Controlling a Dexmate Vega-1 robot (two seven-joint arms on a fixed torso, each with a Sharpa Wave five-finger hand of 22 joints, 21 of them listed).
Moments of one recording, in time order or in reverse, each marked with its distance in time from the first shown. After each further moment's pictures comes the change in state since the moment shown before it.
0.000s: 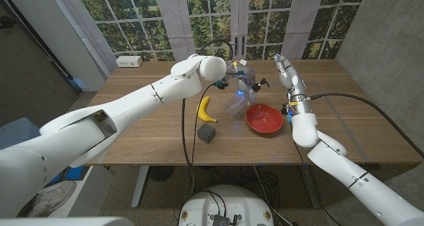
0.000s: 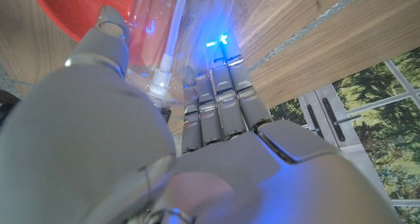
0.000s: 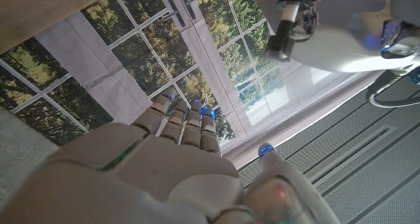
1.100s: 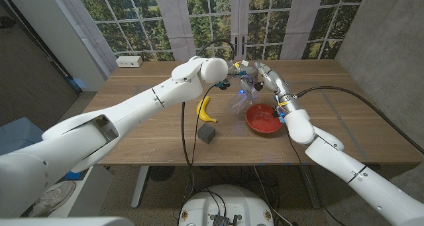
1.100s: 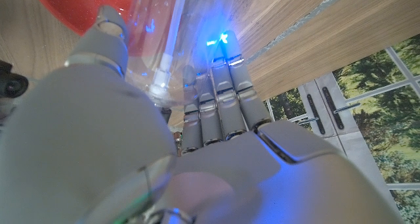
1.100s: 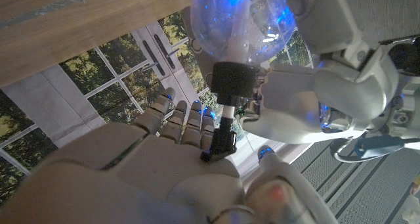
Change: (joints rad) left arm 0.041 -0.007 -0.026 -0.029 0.049 0.002 0.029; left_hand 0.006 -0.006 -0.016 -0.002 0.000 0.018 0.010 -0.024 -0.012 0.018 0.011 -0.011 0.012 0.004 0.004 0.022 0.000 -0.001 -0.001 0.045 0.000; right arm 0.058 -0.042 -0.081 -0.034 0.039 -0.065 0.201; right_hand -0.022 0.000 -0.018 0.024 -0.006 -0.040 -0.003 -0.023 0.000 -0.028 0.002 -0.008 0.000 -0.031 0.009 0.000 0.000 -0.012 0.004 0.000 0.000
